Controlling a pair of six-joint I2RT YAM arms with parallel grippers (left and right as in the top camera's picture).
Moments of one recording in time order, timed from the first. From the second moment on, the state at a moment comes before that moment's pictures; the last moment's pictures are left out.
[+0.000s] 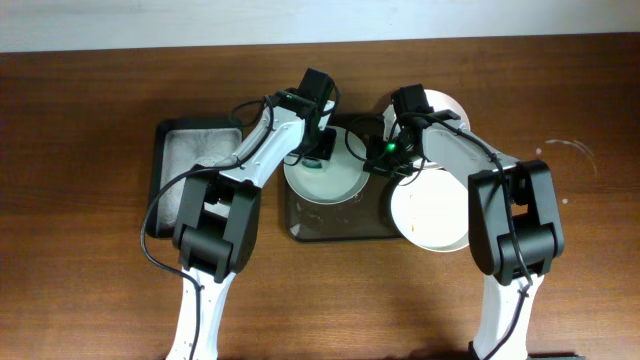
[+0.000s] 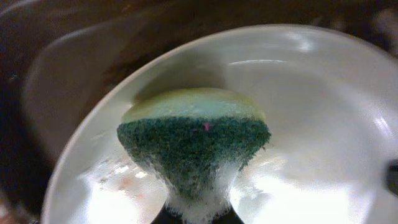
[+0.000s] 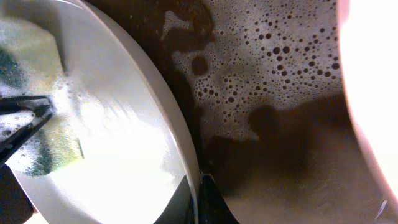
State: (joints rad) left arm -0.44 2.35 1.91 -0.88 0.05 -0.15; right arm 0.21 2.15 1.47 -0.62 -0.45 0.38
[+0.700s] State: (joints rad) left arm -0.46 2.35 1.92 -0.87 0.26 -0.16; right arm 0.21 2.15 1.47 -0.63 -0.45 0.38
